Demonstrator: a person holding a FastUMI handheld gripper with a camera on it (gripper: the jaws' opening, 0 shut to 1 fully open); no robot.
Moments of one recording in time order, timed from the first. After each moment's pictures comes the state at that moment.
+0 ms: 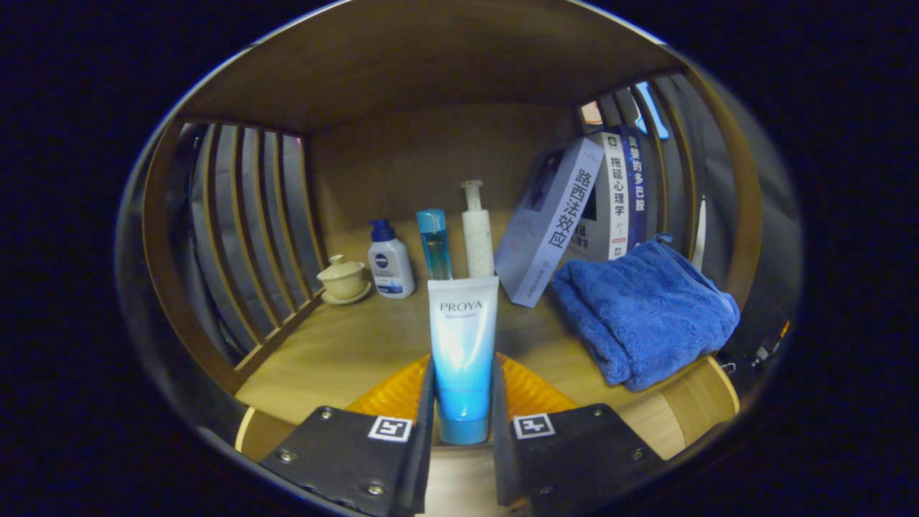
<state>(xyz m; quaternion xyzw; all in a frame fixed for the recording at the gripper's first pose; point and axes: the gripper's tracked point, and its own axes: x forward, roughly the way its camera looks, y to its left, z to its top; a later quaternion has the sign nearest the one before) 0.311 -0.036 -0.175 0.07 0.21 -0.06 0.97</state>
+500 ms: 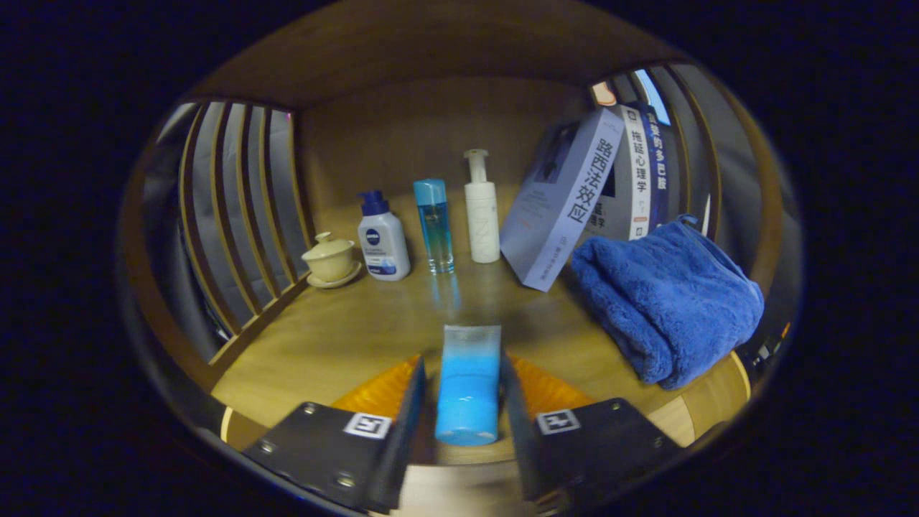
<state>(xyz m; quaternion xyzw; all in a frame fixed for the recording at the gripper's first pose) 0.329 -0.017 -0.204 0.05 0.24 -0.04 0.97</state>
